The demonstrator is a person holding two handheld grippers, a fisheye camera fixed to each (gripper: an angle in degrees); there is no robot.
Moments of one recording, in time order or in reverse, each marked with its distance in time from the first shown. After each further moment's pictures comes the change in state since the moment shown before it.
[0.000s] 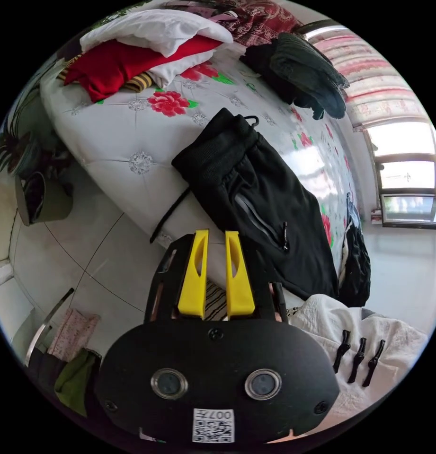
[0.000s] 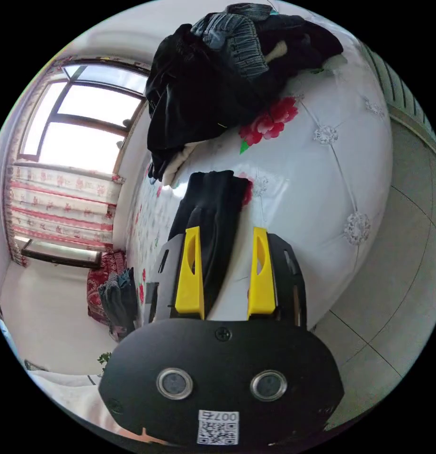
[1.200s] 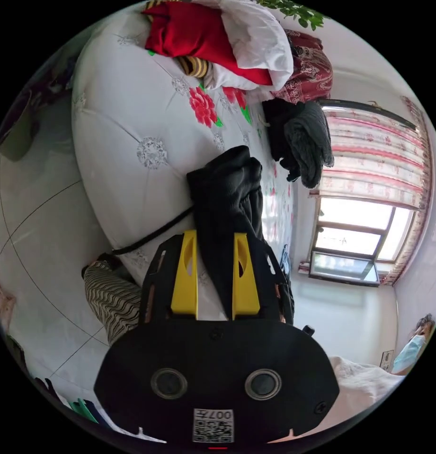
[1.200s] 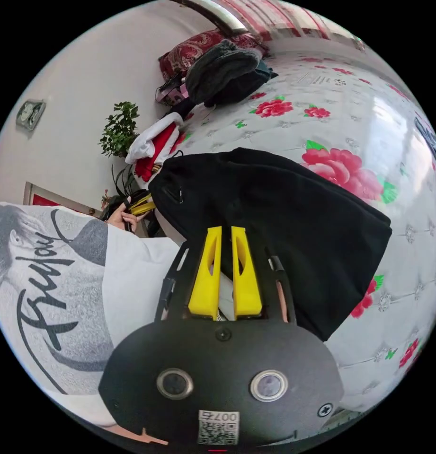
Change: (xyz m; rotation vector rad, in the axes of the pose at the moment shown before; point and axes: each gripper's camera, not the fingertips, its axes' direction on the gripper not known) left arm -0.198 -0.044 -0.044 0.115 0.487 -0.262; right arm -0.373 0.239 0.190 -0.952 -0.136 -1.184
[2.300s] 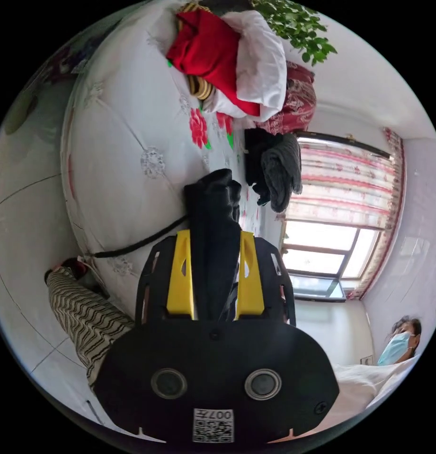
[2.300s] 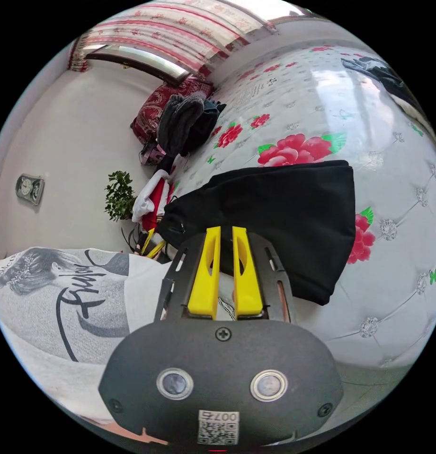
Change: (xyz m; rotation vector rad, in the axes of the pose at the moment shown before) left arm -0.051 0.025 -0.018 0.218 0.258 -0.073; right arm 0.068 0.087 -0.049 0.252 -0.119 0.307
